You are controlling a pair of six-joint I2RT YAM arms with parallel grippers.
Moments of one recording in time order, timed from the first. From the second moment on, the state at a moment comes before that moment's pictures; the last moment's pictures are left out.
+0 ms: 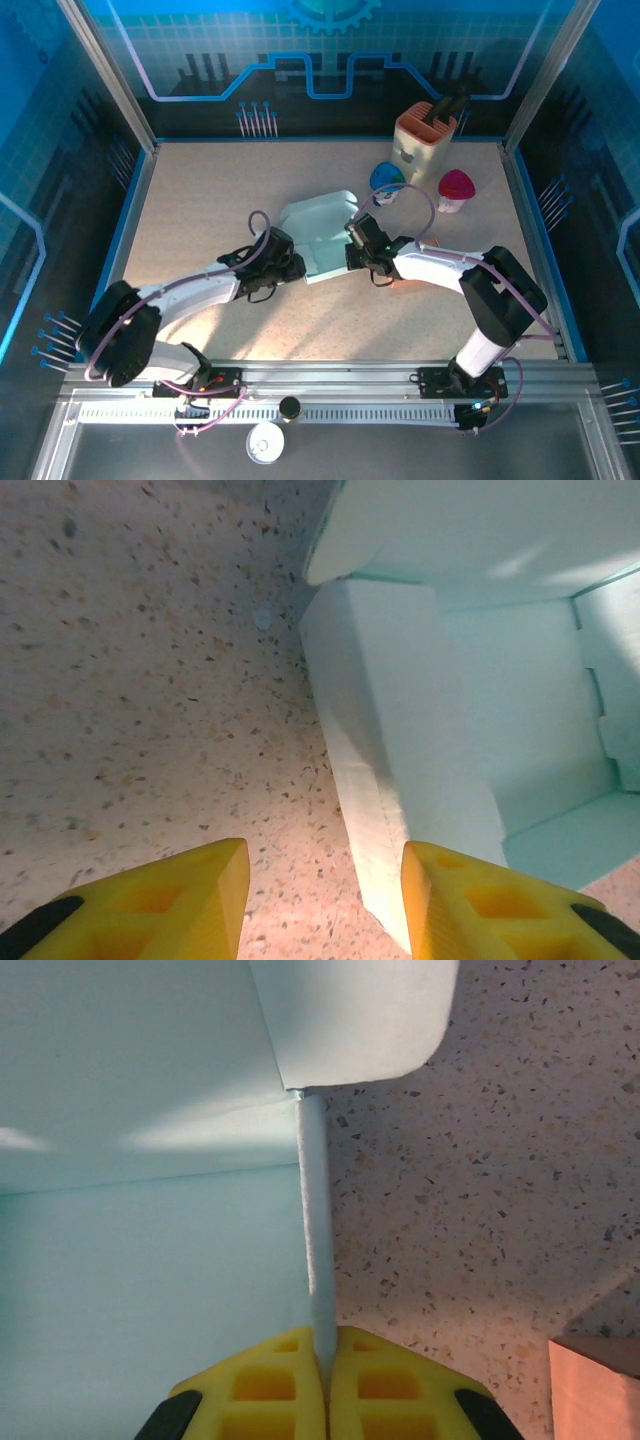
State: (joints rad) left arm -0.62 1.41 0.72 -0.26 -0.04 -0.89; right arm 0.68 1.65 0.91 -0.23 0.23 0.46
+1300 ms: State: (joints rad) left arm -0.68 1.45 0.74 -0.19 -0.13 -0.96; right arm 0.69 1.65 0.90 -0.22 0.26 0.48
